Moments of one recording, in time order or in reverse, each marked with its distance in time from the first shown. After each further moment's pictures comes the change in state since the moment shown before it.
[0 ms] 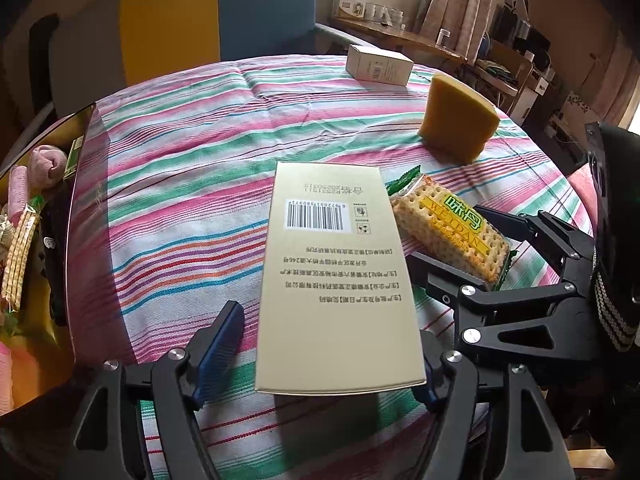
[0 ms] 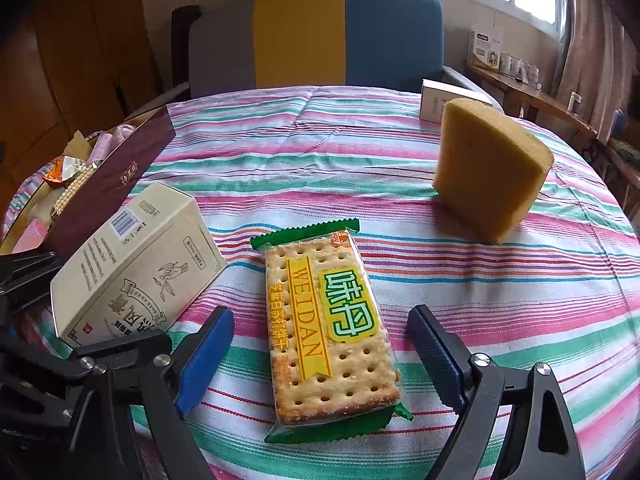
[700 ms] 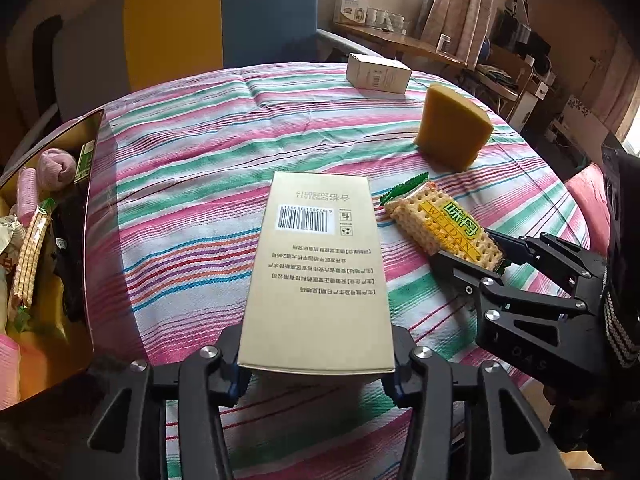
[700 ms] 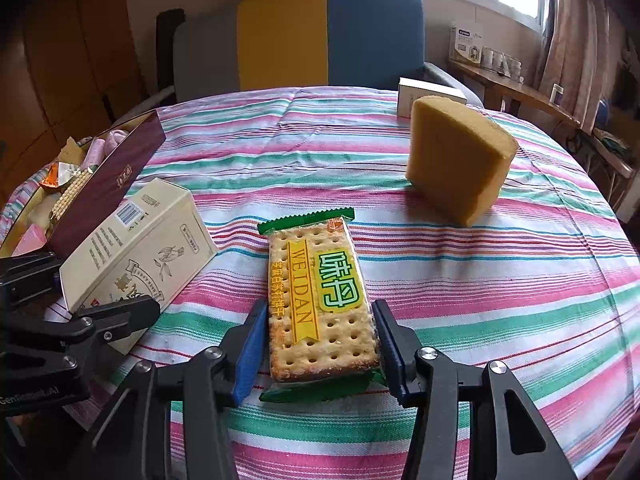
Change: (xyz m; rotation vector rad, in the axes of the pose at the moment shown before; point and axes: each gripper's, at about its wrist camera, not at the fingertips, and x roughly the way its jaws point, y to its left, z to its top) left arm -0.014 -0.001 -0.001 -0.011 -0.023 0.002; right arm -0.022 -0.003 -0.009 0.035 0.008 -0.044
